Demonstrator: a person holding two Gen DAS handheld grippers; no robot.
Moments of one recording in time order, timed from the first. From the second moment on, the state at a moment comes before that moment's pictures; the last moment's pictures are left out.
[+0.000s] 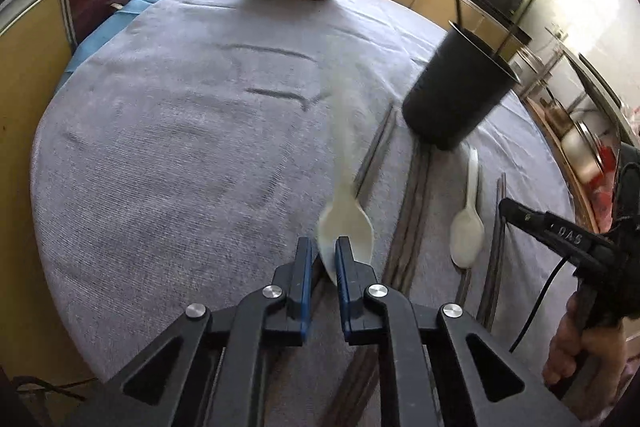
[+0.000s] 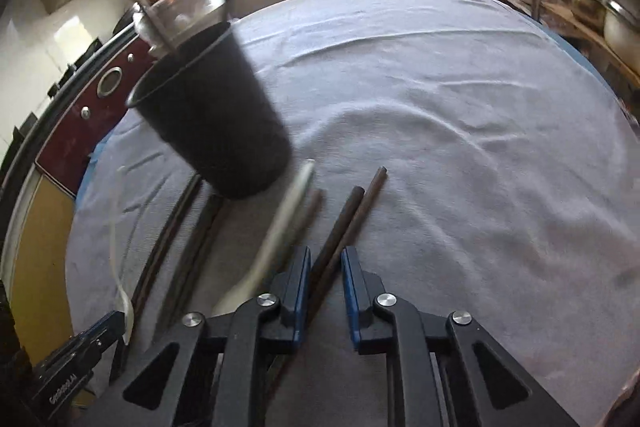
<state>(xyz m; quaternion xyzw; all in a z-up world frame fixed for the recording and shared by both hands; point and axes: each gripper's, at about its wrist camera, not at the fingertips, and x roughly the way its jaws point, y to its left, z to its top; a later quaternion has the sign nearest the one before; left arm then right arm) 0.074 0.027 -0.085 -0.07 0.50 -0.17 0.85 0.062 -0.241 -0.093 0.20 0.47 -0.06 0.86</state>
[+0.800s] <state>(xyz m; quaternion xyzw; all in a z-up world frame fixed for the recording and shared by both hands) 0.171 0.002 -0.074 -0.08 0.54 -0.20 0.82 0.130 -0.233 -0.092 0.17 0.46 0.01 0.87</state>
